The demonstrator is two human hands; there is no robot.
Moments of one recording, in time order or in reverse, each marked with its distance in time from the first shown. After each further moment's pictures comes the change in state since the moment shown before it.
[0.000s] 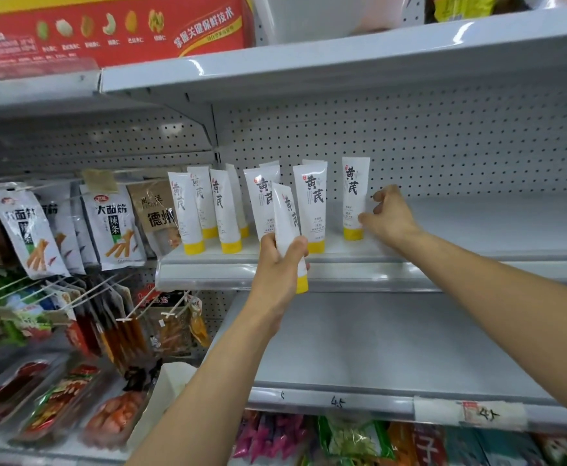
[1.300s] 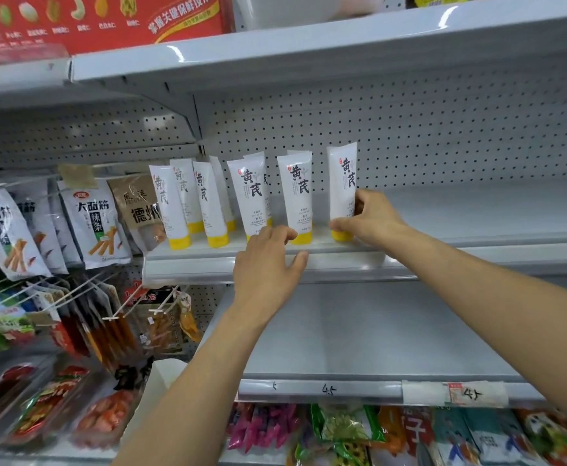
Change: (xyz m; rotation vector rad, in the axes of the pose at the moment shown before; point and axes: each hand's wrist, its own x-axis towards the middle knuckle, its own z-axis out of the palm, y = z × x) left_hand 0.009 -0.009 -0.005 1.004 0.018 0.362; right_hand -0.033 -0.014 -0.004 0.069 -0.143 -0.058
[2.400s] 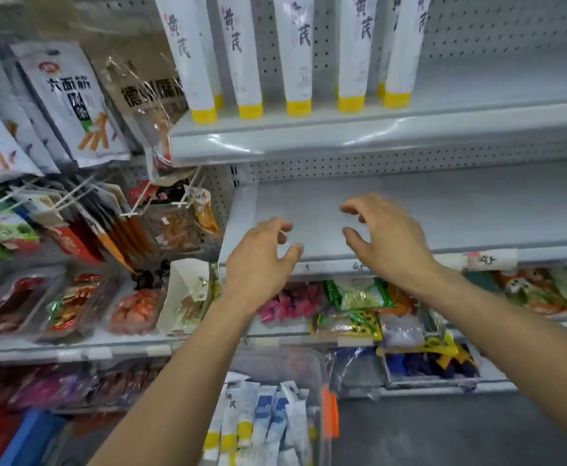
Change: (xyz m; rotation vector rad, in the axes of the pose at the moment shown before) left_hand -0.131 -0.127 0.001 -0.109 -0.334 -0.100; right_hand -0.183 0.033 0.127 -0.552 -0.031 -0.238
